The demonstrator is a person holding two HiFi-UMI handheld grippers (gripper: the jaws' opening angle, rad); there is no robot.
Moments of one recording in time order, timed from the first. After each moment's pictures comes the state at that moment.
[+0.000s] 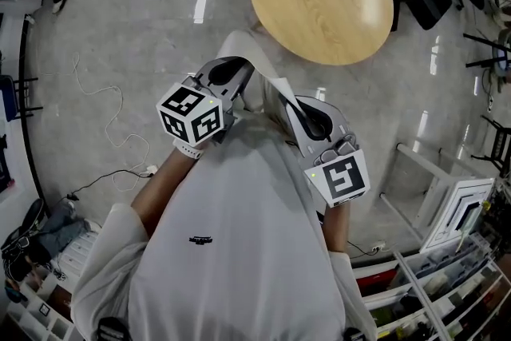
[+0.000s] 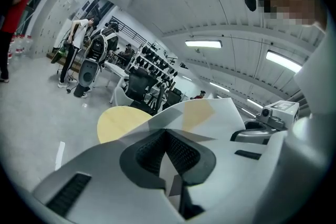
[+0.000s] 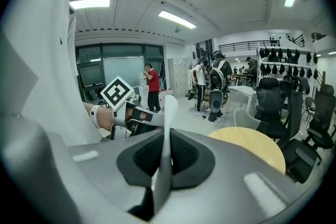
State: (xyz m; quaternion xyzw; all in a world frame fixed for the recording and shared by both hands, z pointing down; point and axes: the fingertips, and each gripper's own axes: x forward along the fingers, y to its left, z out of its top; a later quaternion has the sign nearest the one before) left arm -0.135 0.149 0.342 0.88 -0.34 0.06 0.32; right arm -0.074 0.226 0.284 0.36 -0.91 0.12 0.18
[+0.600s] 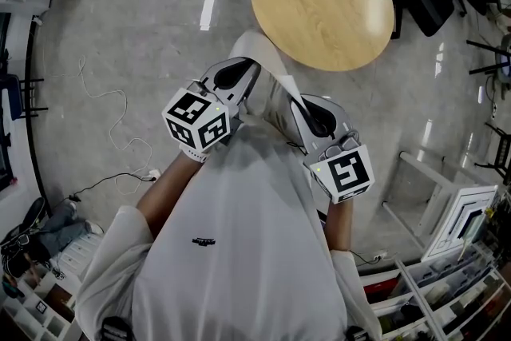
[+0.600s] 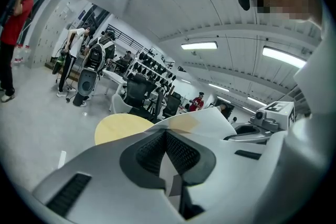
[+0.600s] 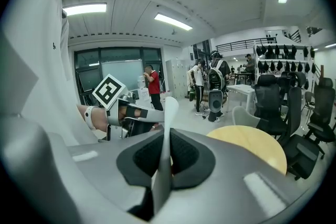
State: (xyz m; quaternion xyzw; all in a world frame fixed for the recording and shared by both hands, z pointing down) left arm -0.123 0.147 0.324 0.89 -0.36 0.05 0.28; right arm -0.058 0.217 0.291 0.35 -0.91 0.12 0.16
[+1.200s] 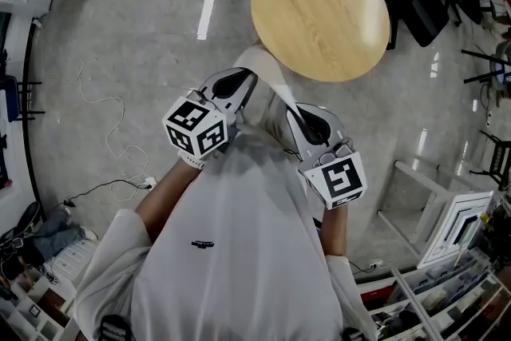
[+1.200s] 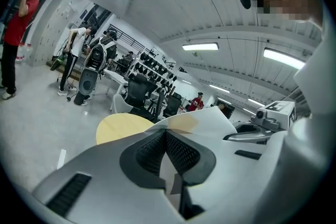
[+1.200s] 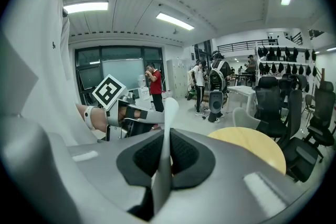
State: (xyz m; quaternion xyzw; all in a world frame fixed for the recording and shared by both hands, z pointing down) left arm -0.133 0.150 0.327 0.89 -0.36 0.05 0.29; right arm -0.067 0.217 0.290 0.36 -0.91 0.11 0.17
